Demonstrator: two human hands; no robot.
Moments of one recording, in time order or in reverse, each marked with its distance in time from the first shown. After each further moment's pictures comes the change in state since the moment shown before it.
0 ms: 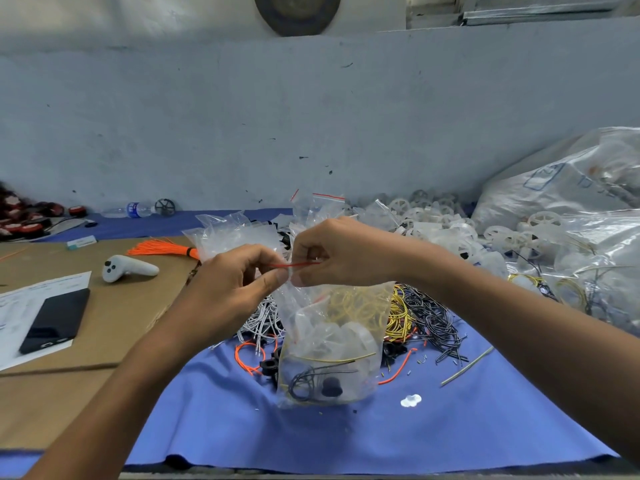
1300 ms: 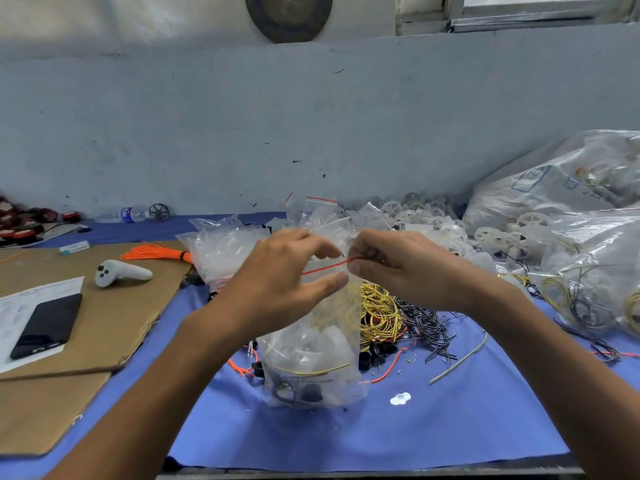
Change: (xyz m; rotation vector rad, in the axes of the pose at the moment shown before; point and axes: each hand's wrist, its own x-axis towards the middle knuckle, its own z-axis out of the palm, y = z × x) left_hand 0.021 0.065 0.034 0.344 -0.113 0.164; right_hand -0.078 0.026 -0.009 0.031 0.201 0.117
